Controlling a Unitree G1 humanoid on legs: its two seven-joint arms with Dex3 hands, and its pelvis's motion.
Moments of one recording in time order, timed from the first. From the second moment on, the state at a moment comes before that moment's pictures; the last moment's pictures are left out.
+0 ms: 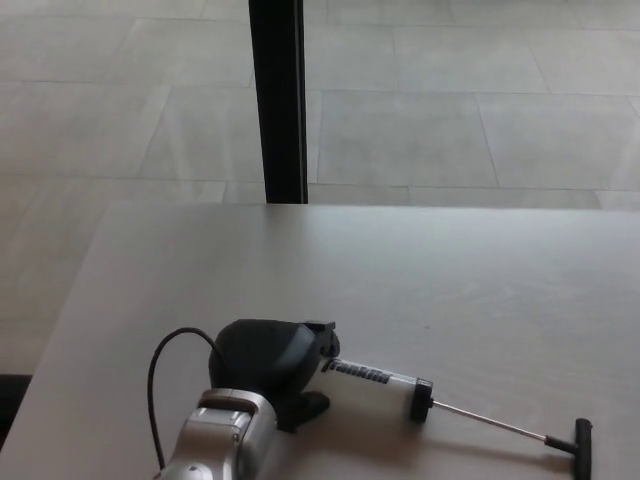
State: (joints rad) left_arm -0.41 0.17 -0.53 0.35 0.96 0.24 0.03; right_arm -0.02 -0.55 -0.47 -0.28 0.16 0.10 0.14
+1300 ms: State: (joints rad) left_arm -0.51 0.28 -0.78 0.30 1.08 0.26 -0.19; right_arm -0.02 -0.55 -0.46 -0.26 0.12 0.07 0.13
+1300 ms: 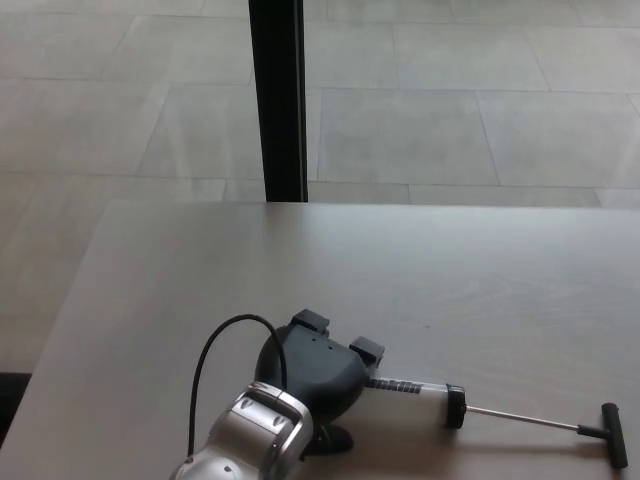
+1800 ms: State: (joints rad) left_arm -0.50 0.17 -0.71 0.29 1.03 0.27 -0.22; right_arm 0.01 -0.54 -0.47 -0.27 0.12 0.07 0.13
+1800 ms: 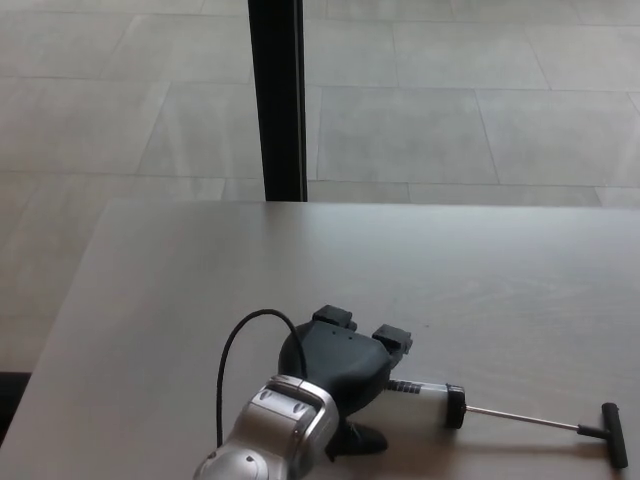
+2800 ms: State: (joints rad) left_arm -0.49 0.19 -0.72 0.36 1.04 0.30 -0.07; right_arm -0.01 -0.53 -0.47 -0.27 0.12 0.06 0.12
